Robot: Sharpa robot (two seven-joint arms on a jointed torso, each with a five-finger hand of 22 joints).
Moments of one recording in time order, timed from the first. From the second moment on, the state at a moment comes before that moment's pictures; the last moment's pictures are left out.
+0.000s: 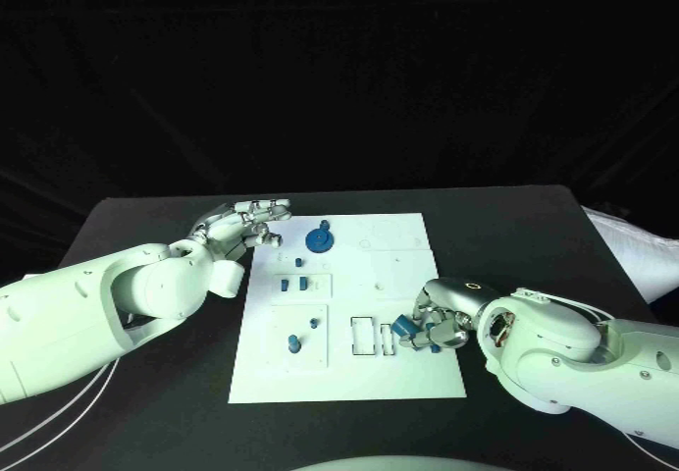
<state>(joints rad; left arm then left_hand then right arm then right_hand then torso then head) 1.18 -0.87 -0.03 1.52 0.15 -0.19 0.28 1.36 -0.12 0.46 -0.03 0.13 1.04 0.17 0.13 0.07 1.16 0.10 0.19 0.11 1.25 0.01 1.06 0.61 0.16 1.24 0.11 0.55 0.95 1.05 -1.06 -0.09 1.96 -1.57 -0.23 -0.57 1.28 -0.05 -0.13 0.29 0.34 1.07 0.10 0.23 0.17 1.38 0.02 1.25 1.23 1.46 -0.04 1.48 1.31 0.05 1.46 0.06 1.51 1.31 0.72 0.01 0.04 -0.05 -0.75</state>
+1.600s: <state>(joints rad) 1.18 -0.87 -0.03 1.53 0.15 -0.18 0.27 1.36 -0.12 0.45 -0.04 0.13 1.04 0.17 0.13 0.07 1.16 0.10 0.20 0.11 1.24 0.01 1.06 0.61 0.16 1.24 0.11 0.54 0.95 1.04 -0.96 -0.09 1.97 -1.38 -0.37 -0.55 1.23 0.05 -0.16 0.29 0.47 1.11 0.08 0.25 0.20 1.42 0.00 1.30 1.31 1.47 -0.07 1.49 1.31 0.04 1.46 0.04 1.52 1.31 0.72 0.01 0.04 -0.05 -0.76</state>
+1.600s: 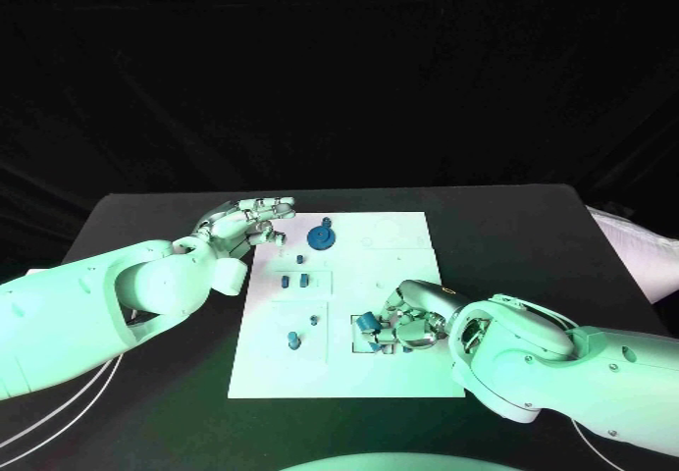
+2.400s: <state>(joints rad) 1.18 -0.87 -0.03 1.53 0.15 -0.18 0.27 1.36 -0.12 0.45 -0.04 0.13 1.04 0.17 0.13 0.07 1.16 0.10 0.20 0.11 1.24 0.01 1.06 0.61 0.16 1.24 0.11 0.54 0.95 1.04 -0.94 -0.09 1.95 -1.41 -0.33 -0.59 1.03 0.04 -0.30 0.29 0.10 1.15 0.05 0.29 0.34 1.44 -0.03 1.28 1.31 1.46 -0.09 1.49 1.31 0.04 1.46 0.04 1.52 1.31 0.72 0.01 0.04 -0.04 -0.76</state>
